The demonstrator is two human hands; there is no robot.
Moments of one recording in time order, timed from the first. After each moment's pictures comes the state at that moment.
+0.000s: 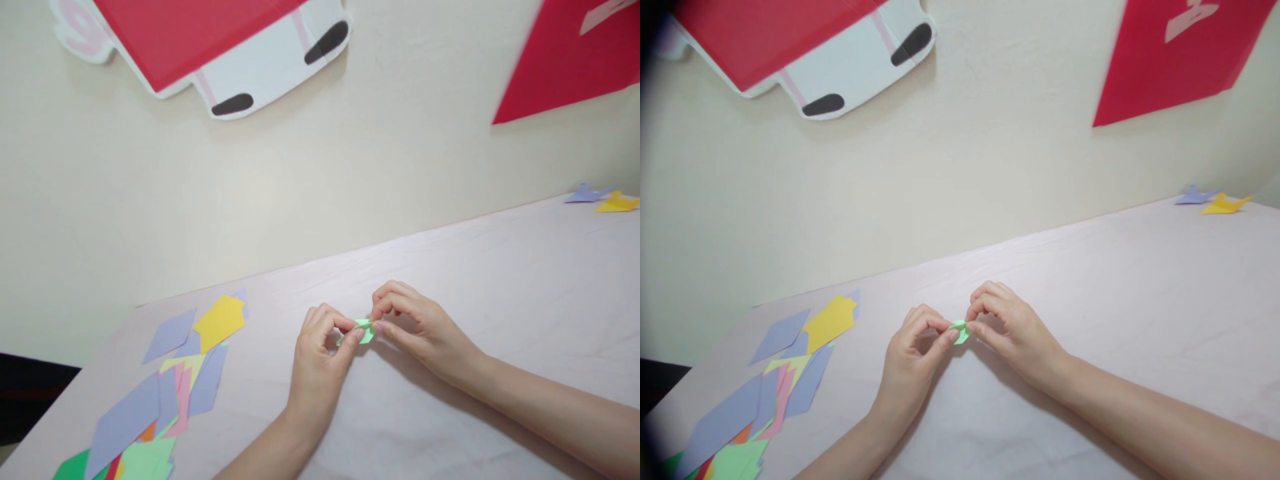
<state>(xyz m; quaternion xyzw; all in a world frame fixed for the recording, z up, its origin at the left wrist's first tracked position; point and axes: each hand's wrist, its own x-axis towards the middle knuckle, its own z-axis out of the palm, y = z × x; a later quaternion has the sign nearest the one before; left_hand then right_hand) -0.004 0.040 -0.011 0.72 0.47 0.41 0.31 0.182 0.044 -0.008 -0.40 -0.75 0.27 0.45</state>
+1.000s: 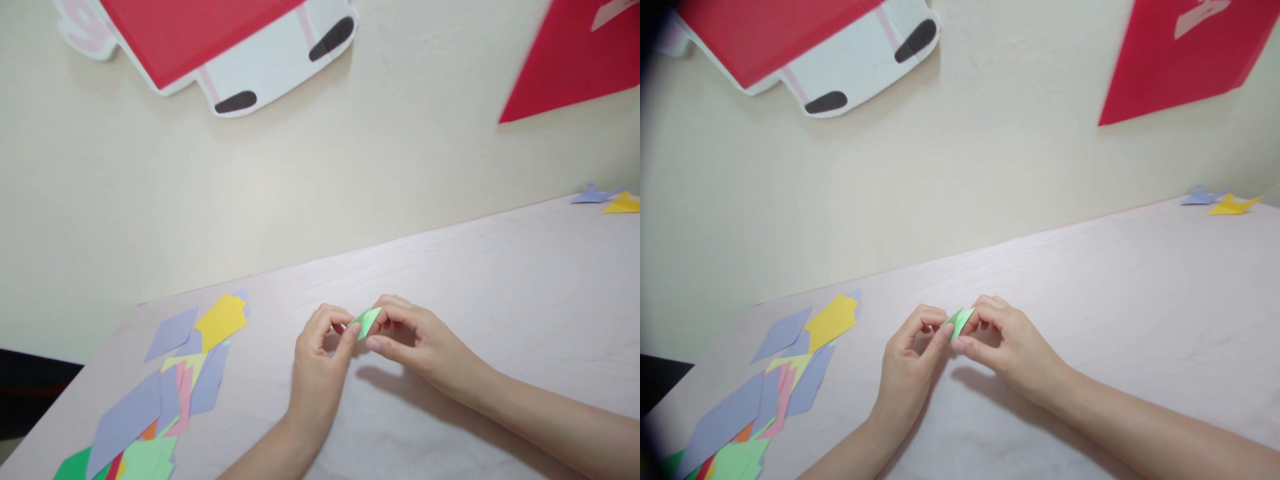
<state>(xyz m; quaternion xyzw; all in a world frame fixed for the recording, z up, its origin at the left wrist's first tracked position) -0.002 0.037 -0.011 0.67 0.48 0.45 0.35 0.171 0.037 -0.007 -0.44 -0.69 0.41 0.41</state>
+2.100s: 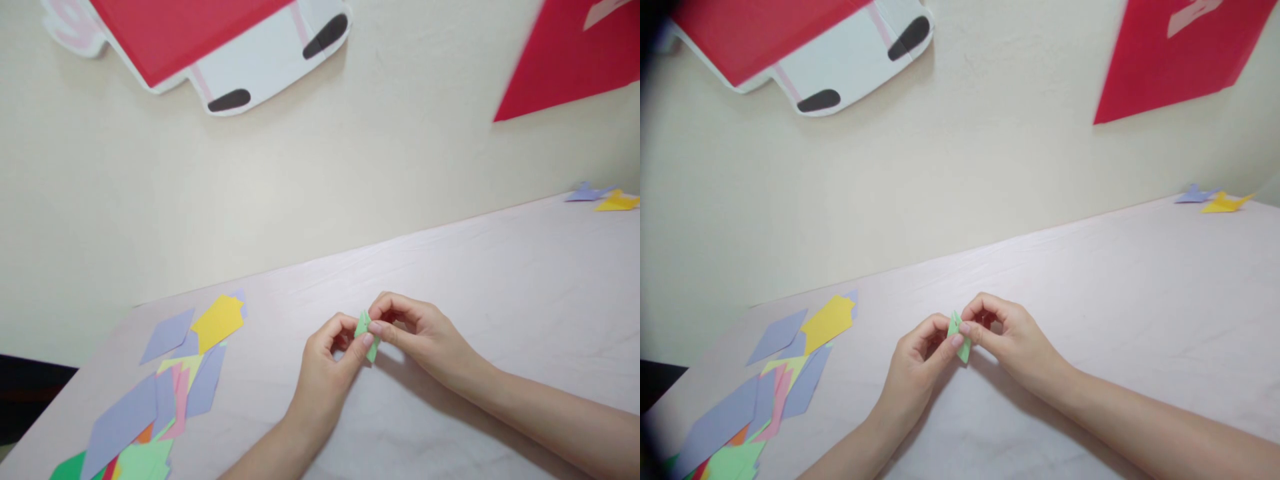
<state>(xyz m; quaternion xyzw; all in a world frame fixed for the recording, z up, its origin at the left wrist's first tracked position) 0.004 0.035 -0.012 0.61 0.45 0.40 0.52 0.172 0.037 -0.009 -0.43 -0.59 0.51 0.46</state>
